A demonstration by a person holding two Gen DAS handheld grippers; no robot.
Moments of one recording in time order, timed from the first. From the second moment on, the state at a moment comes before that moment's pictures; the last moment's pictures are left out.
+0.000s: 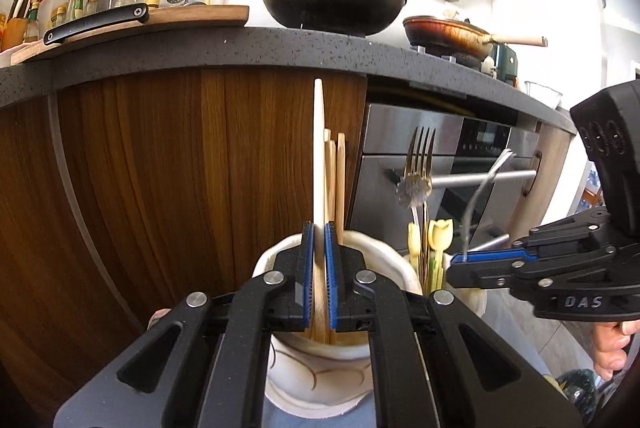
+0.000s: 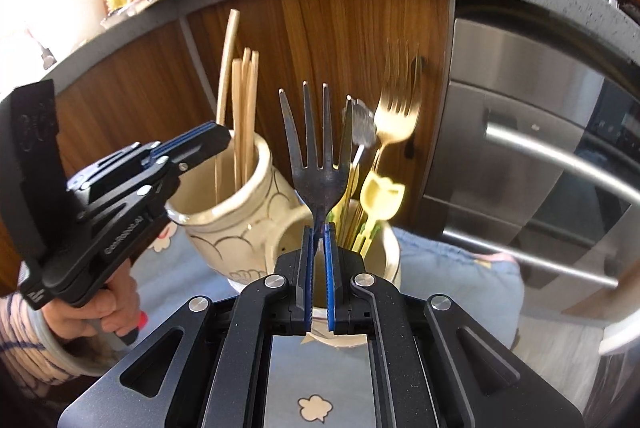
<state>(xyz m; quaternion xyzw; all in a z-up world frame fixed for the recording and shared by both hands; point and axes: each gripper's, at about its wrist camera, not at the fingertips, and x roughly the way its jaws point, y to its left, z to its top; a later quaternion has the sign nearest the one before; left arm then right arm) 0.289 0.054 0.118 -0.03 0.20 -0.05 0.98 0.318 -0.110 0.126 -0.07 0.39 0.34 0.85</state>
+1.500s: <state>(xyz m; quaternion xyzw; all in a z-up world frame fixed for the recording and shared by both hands) 0.216 0.069 0.111 -0.03 0.12 -0.01 0.99 0.241 -0.161 0.116 -0.02 0.22 0.28 0.93</state>
